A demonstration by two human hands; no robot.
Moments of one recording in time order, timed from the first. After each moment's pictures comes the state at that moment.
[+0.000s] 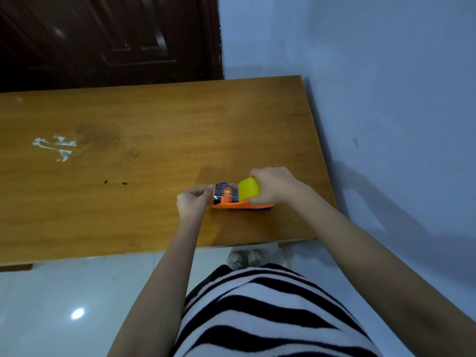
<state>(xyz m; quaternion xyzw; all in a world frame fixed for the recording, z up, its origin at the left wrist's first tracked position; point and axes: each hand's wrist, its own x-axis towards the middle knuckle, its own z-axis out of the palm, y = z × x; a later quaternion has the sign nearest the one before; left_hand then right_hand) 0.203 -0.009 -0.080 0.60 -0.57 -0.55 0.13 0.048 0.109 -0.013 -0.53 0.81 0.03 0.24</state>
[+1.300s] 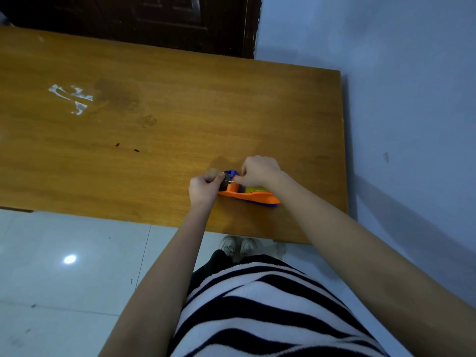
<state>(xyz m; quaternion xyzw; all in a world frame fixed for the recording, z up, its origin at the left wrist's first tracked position) 0.203 -0.009 -0.101 0.61 -0.58 -0.52 0.14 0.063 0.034 -0.054 -0.52 0.80 0.09 0.29</state>
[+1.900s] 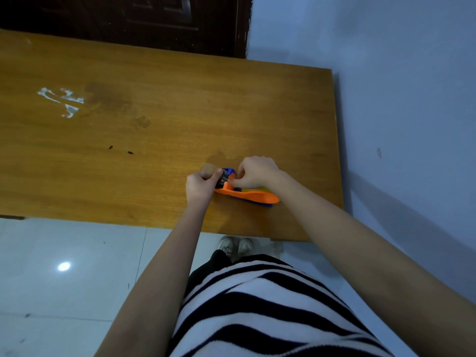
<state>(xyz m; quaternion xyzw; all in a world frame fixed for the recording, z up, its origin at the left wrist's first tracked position) 0.198 -0.017 -0.107 0.59 -0.61 -0.51 0.13 0.059 0.041 -0.052 -0.54 0.79 0.07 0.30</state>
